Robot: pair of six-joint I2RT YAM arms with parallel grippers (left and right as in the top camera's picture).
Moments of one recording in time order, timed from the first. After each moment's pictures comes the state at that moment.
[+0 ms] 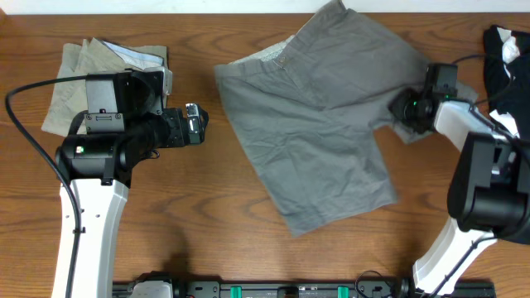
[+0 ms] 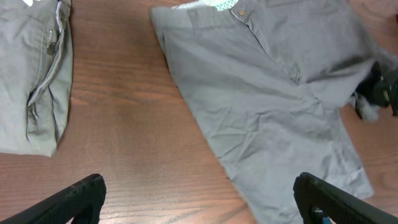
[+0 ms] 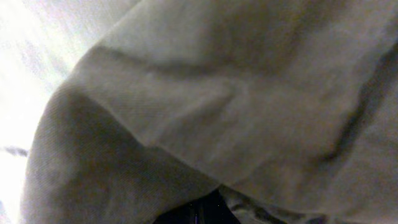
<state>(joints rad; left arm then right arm) 0.00 1.24 1.26 -0.94 0.34 -0.12 -0.15 2.05 1.23 -0.31 -0.14 0.62</state>
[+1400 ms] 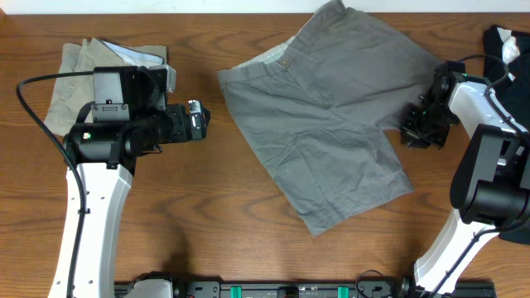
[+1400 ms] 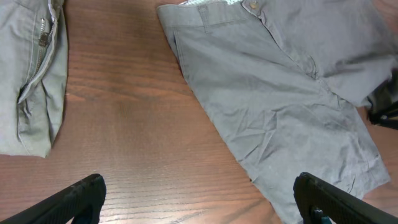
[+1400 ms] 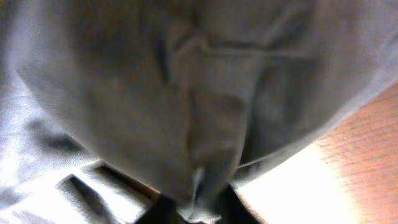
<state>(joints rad) 0.00 1.31 1.26 -0.93 0.34 -0.12 -0.20 2.09 1.45 -0.99 -0.12 0.30</state>
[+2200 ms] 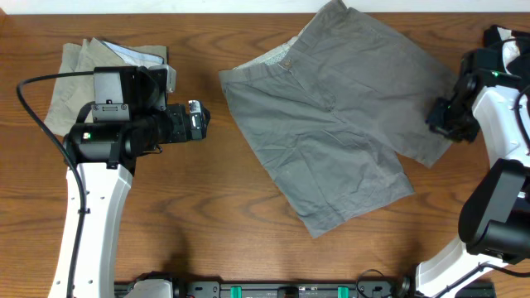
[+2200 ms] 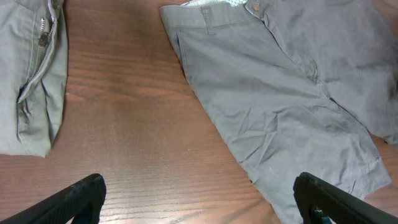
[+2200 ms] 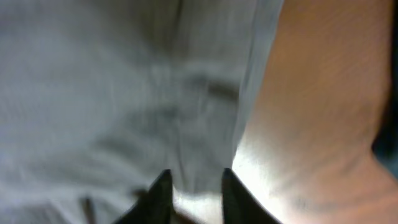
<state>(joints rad) 0.00 1.31 1.26 -0.93 0.34 -0.12 -0.25 1.87 1.43 -0.93 0.08 0.32</state>
